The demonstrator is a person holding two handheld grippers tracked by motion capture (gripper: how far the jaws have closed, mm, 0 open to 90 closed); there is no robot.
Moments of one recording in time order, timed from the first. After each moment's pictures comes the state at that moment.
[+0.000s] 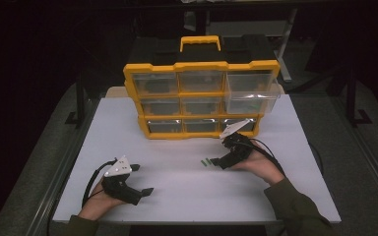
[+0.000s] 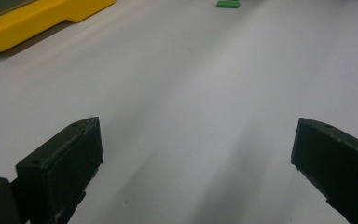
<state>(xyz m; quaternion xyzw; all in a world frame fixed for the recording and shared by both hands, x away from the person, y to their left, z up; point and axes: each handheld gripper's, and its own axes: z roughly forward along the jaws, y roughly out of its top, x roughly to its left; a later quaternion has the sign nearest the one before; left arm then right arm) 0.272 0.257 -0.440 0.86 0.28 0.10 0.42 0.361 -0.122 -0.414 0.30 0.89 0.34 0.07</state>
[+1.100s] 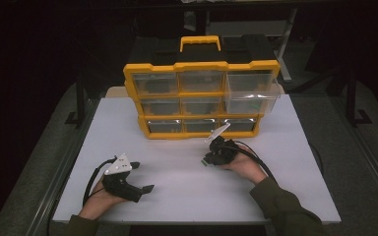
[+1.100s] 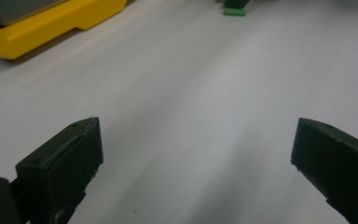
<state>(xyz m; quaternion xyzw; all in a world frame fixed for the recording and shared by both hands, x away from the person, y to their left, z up) 0.278 0.257 -0.437 0.85 0.29 0.11 0.43 0.371 -0.085 -0.438 0.26 0.92 0.30 0.06</state>
